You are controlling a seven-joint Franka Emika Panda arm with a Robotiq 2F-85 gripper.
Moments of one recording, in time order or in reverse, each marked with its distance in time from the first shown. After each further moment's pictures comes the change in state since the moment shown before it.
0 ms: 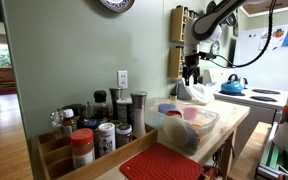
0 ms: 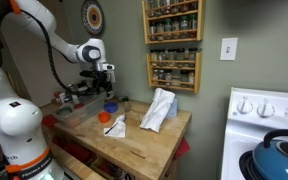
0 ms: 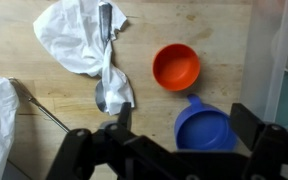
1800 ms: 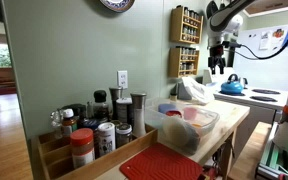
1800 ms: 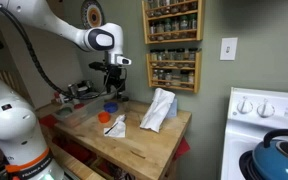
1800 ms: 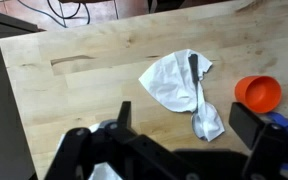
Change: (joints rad) arm -0.187 -0.179 -0.244 0.004 -0.108 -0.305 -0.182
